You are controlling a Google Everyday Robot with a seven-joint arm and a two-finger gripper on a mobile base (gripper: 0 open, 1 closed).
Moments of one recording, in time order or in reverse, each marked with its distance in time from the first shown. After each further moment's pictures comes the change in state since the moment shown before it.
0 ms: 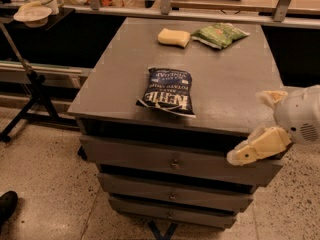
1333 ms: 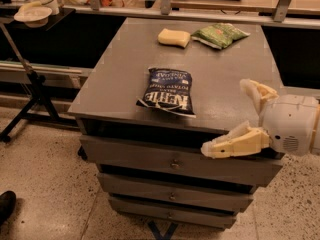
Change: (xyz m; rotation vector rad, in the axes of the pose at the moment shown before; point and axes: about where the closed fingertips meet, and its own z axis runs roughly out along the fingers) arm -0.061 0.030 0.005 0.030 -0.420 -0.038
